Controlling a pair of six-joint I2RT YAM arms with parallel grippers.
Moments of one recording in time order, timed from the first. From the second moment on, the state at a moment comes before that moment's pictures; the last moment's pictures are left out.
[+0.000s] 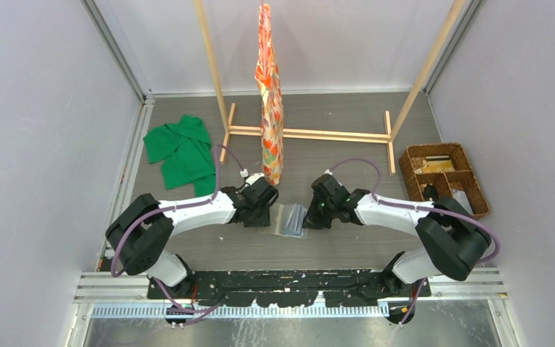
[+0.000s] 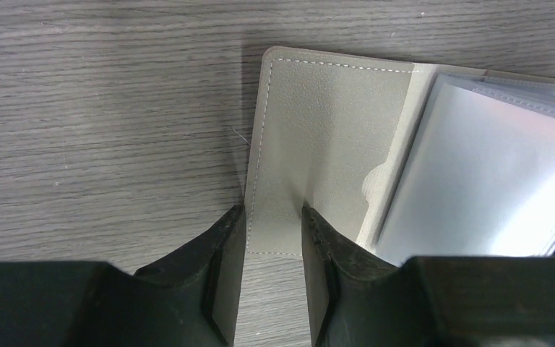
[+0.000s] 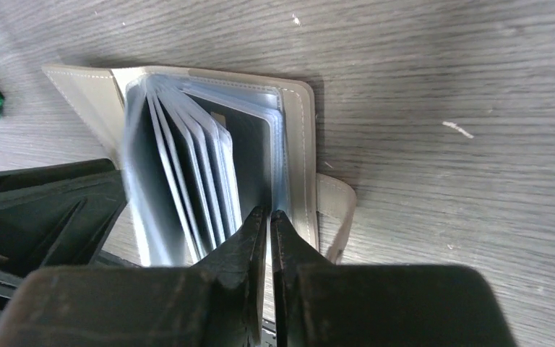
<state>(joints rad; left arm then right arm) -0.88 1.52 0.80 -0.44 -0.18 -0.86 0.75 1.42 0.64 -0.22 -0.11 1.09</state>
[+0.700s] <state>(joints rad) -0.88 1.42 0.80 -0.57 -0.20 -0.86 0.82 1.44 0.75 -0.24 -0.10 1.05</state>
